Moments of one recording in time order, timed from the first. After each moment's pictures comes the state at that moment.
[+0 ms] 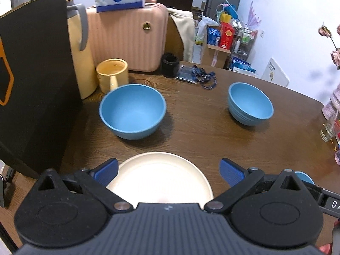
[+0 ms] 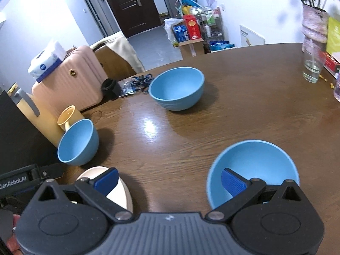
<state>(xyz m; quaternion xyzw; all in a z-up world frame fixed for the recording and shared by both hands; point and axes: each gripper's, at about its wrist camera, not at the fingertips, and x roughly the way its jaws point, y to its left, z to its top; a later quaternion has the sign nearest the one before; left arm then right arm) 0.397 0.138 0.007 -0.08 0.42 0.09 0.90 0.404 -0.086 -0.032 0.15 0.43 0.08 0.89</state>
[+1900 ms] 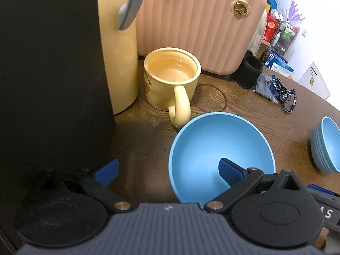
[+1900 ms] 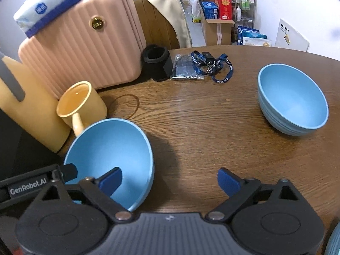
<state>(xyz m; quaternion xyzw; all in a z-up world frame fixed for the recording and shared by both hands) 0.549 0.311 -0.067 -0.12 0.48 0.14 0.86 0.588 0.141 -0.086 0.07 0.51 0.09 0.86</state>
